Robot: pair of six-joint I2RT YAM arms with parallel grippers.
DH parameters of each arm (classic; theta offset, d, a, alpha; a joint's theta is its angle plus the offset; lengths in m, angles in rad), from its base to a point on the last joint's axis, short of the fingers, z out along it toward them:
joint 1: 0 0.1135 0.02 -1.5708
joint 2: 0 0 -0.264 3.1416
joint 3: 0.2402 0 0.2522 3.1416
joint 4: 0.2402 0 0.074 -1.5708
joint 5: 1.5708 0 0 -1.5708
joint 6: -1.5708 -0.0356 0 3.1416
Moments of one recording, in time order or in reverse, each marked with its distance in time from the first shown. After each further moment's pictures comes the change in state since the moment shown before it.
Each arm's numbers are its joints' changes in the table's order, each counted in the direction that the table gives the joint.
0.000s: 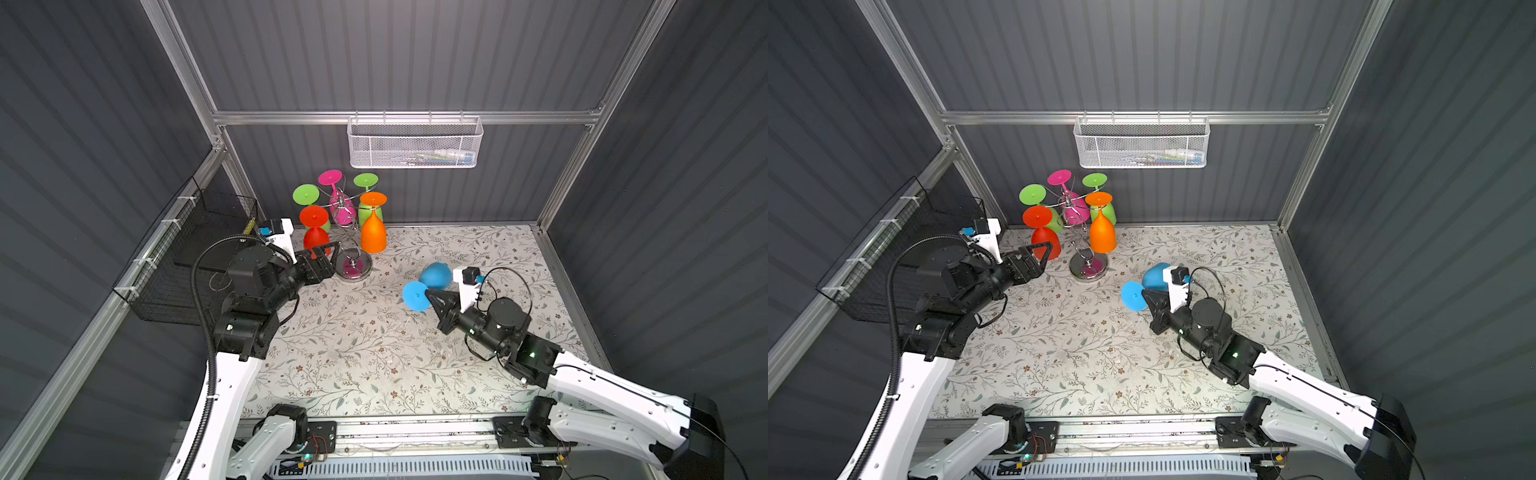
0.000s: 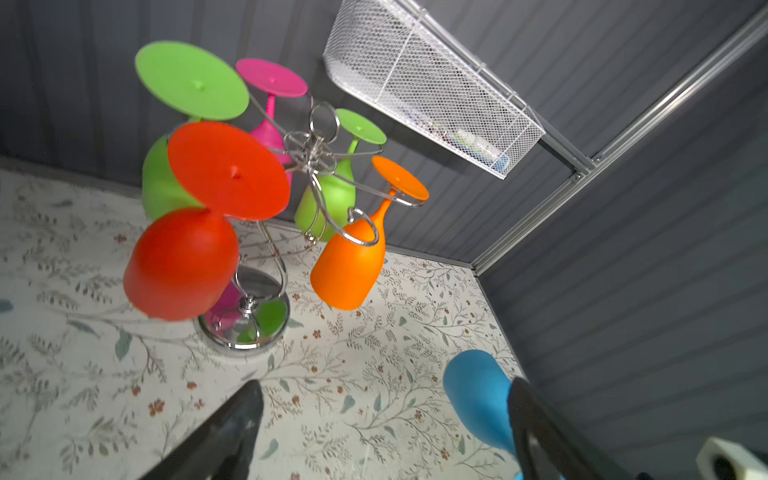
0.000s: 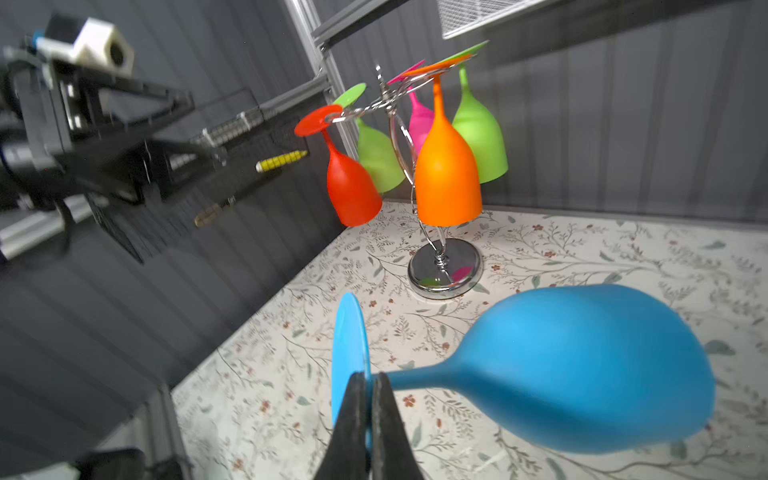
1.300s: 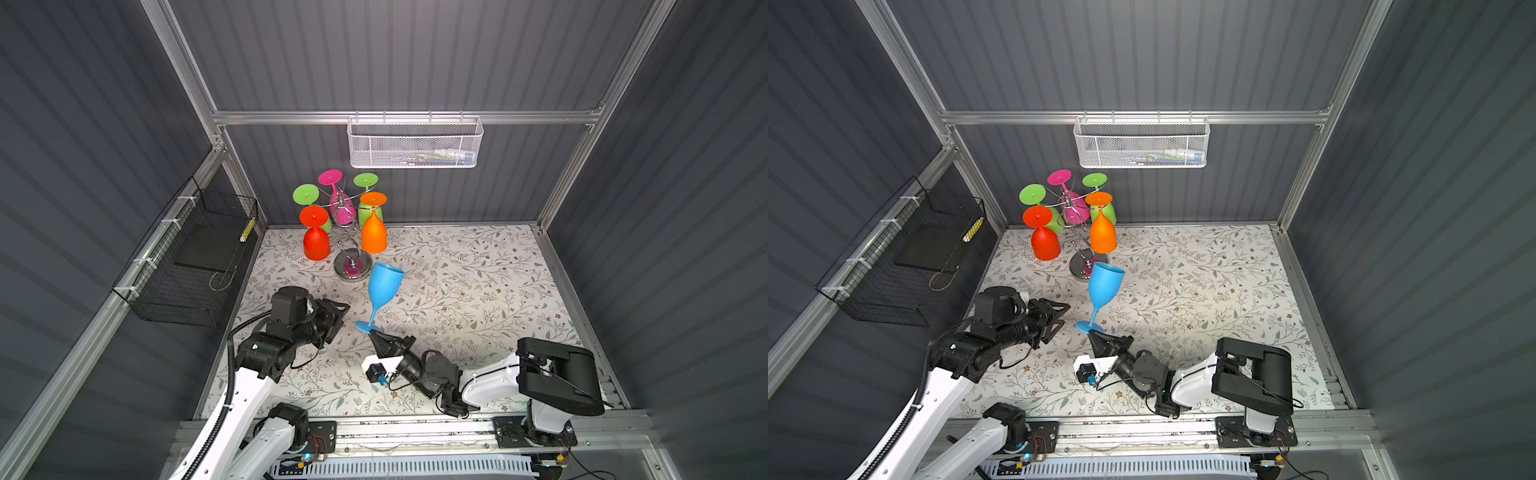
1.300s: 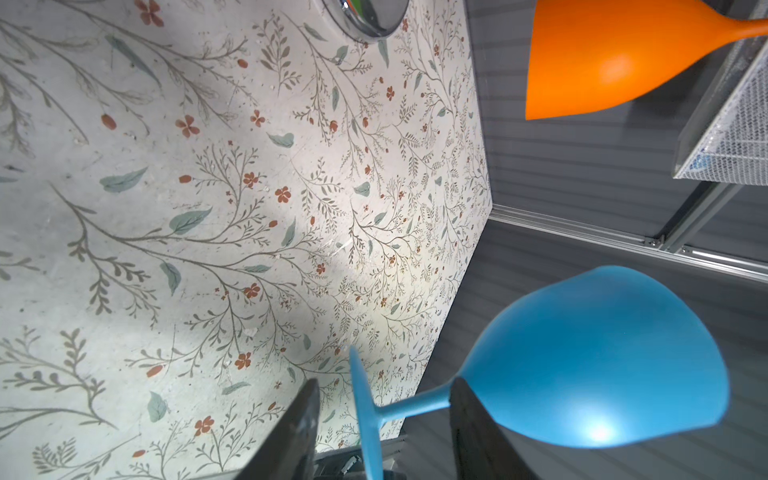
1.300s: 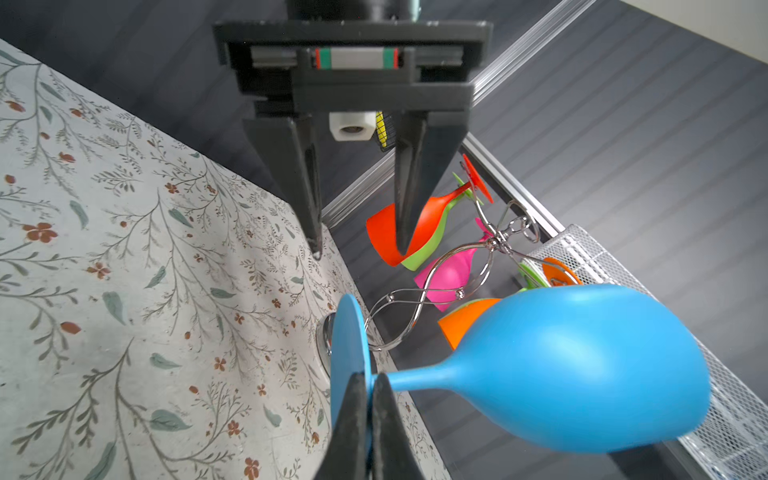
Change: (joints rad) left arm -0.145 -0.098 -0.372 0.160 0.065 0.769; right arm 0.401 0.779 -0.050 -1.078 0.344 1.257
